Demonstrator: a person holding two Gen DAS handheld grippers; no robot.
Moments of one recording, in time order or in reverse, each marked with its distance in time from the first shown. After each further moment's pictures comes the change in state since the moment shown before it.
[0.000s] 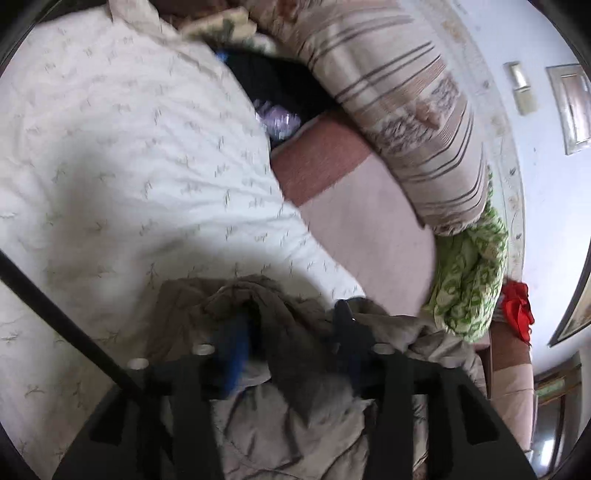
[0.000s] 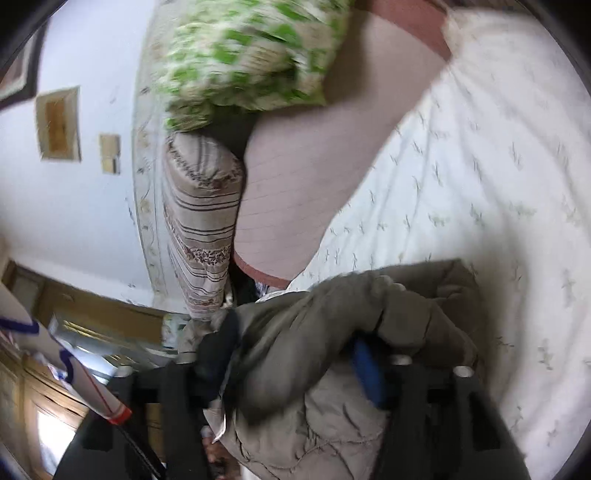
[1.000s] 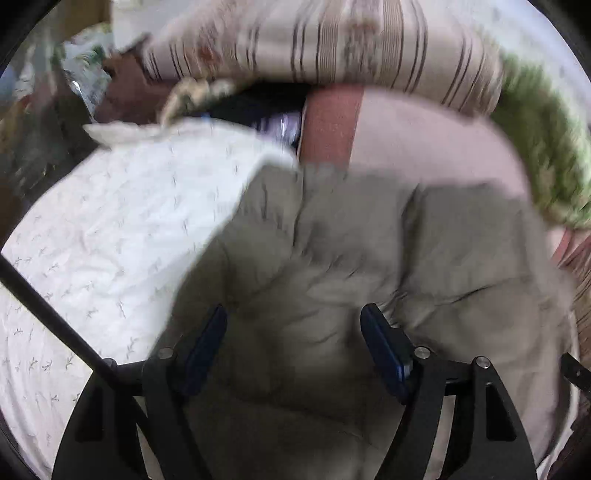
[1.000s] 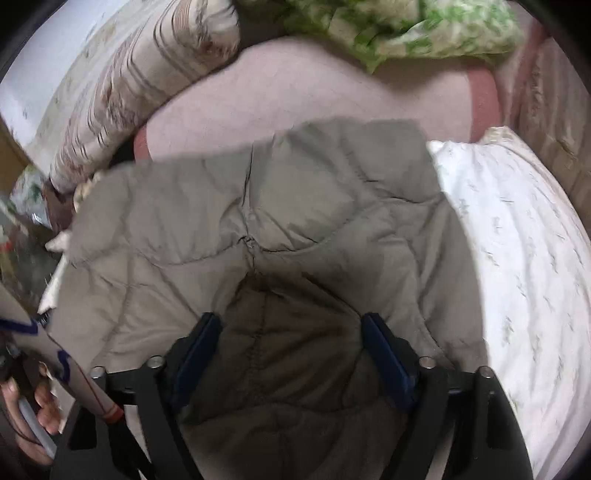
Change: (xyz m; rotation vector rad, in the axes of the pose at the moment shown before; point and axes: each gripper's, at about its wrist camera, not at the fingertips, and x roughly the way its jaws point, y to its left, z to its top) left arm 0.041 -0.078 -0.104 0.528 -0.149 0.504; right arm 0.077 0.043 -0.072 -0.539 0.113 -0.521
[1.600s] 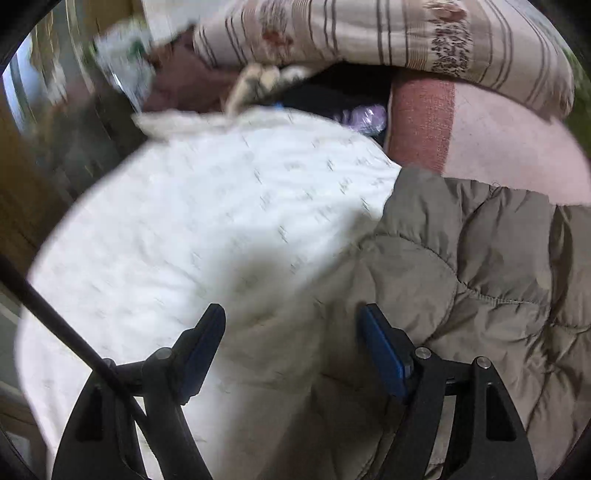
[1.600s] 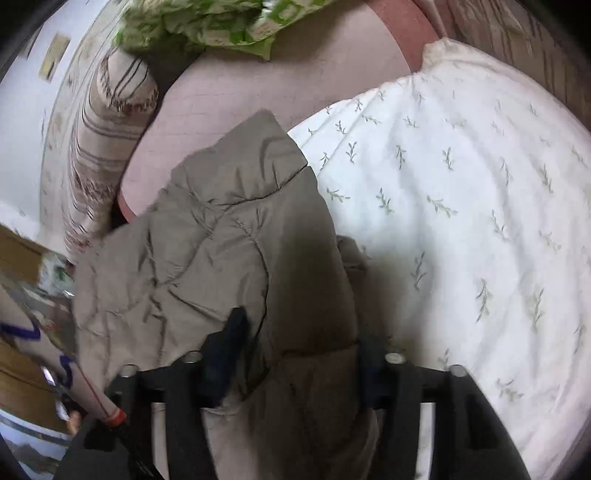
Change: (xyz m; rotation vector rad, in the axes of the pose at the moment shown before) left arm 0.054 0.088 0.017 -0.023 0.122 0.200; right arm 0.016 -0.116 0.003 0.308 0.091 0.127
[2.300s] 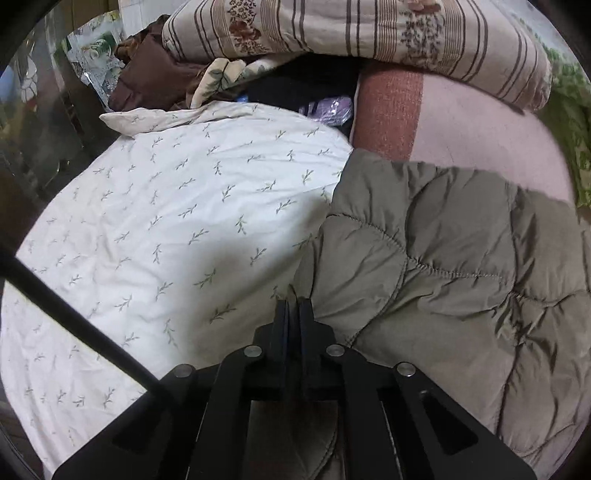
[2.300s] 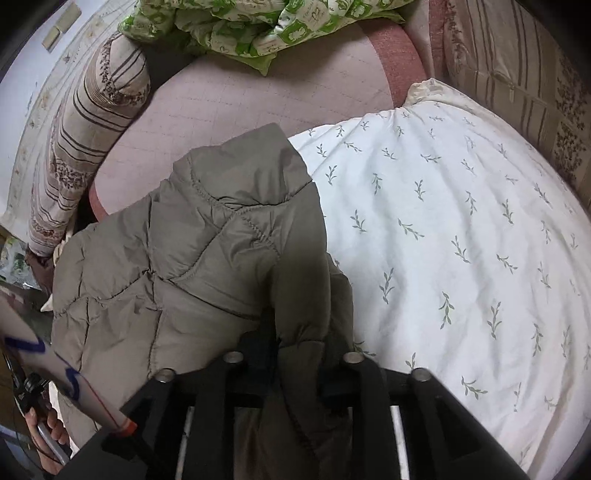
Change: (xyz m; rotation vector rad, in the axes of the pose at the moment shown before) left arm -0.005 -0.016 -0.001 0.056 0.007 -0.073; right arm -0.011 0.020 -0.018 -0.081 -0.093 -0.188
